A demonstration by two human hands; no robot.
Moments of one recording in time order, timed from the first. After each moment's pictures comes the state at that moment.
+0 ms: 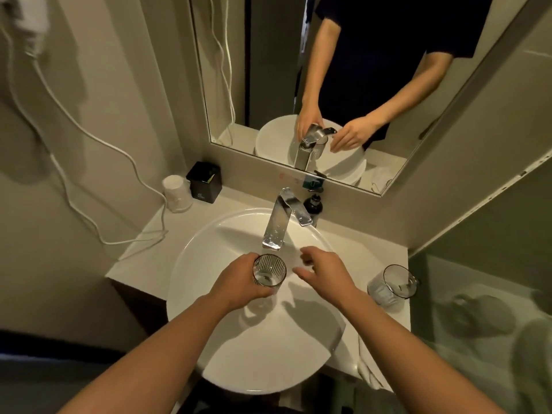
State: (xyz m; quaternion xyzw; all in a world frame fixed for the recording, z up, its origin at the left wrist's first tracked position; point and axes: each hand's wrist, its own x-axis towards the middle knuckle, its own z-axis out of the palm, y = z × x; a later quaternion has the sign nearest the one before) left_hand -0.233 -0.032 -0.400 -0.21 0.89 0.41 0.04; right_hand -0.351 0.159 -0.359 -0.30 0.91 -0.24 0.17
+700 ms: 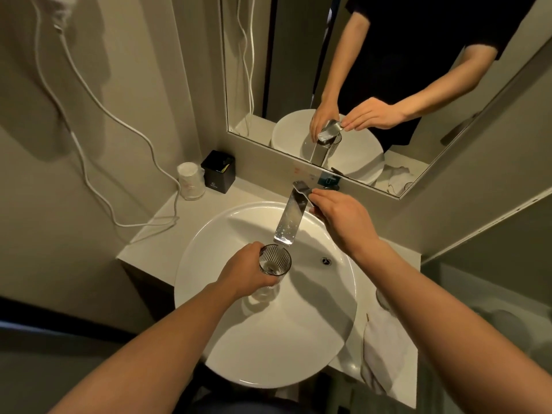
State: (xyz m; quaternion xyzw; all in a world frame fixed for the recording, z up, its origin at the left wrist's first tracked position) left_hand -0.238 -0.038 -0.404 -0.26 0.88 0.39 0.03; right_hand -0.411 0.117 -0.292 -0.52 0.84 -0.13 -0.13
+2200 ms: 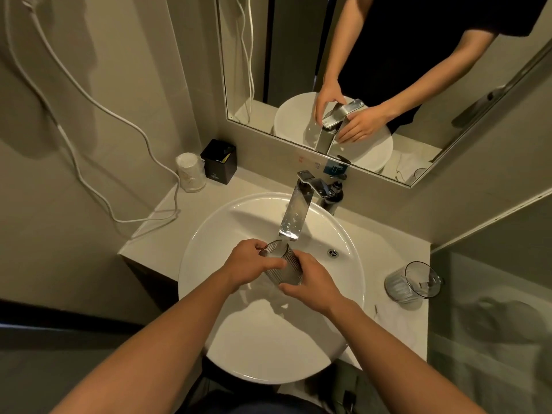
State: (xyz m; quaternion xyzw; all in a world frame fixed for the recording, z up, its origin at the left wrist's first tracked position) left_hand -0.240 -0.050 -0.407 -0.34 0.72 0.60 0.09; right_hand -0.321 0.130 -0.420 -0.31 0.87 -0.29 0.27
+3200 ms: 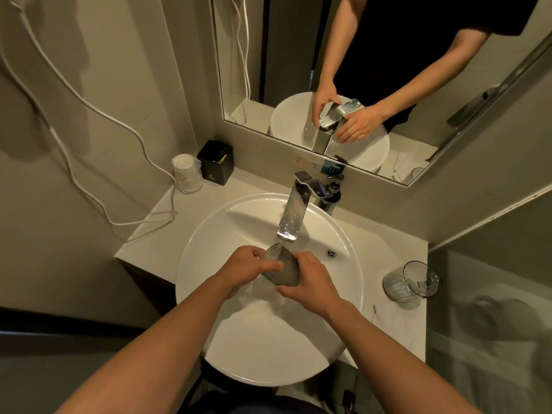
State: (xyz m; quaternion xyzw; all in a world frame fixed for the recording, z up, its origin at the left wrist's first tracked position) left_hand -0.241 -0.052 -0.423 -0.33 0.66 0.67 0.10; right_hand -0.321 0.127 -0.422 -0.32 0.89 -0.25 0.22
